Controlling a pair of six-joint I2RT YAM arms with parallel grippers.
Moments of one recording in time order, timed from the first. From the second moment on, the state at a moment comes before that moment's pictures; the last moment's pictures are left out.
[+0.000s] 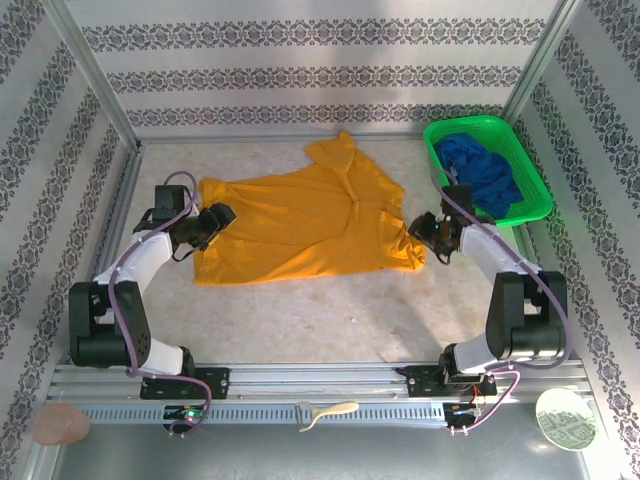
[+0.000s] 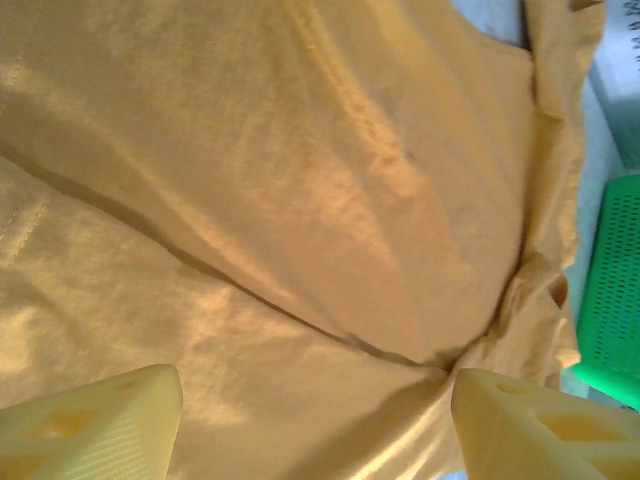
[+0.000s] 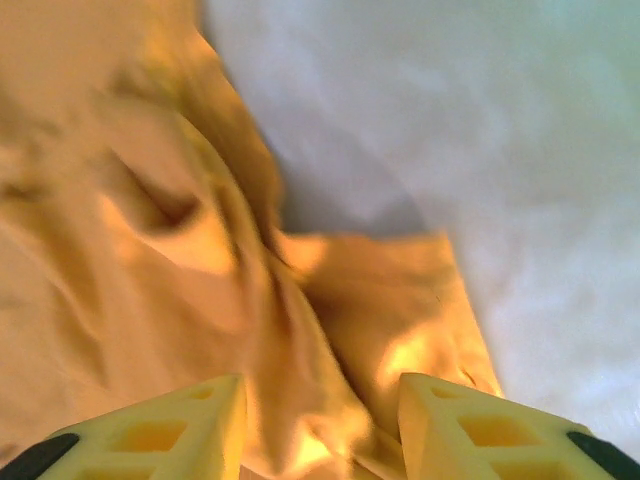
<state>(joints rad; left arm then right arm) 0.08 1.42 0.88 -0.36 0.49 -0.68 0.00 1.46 0.86 -0.48 -0.21 0.63</state>
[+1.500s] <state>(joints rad) 0.09 1.11 0.42 -0.34 0.38 -0.81 -0.04 0.93 0.48 -0.75 -0.23 0.71</state>
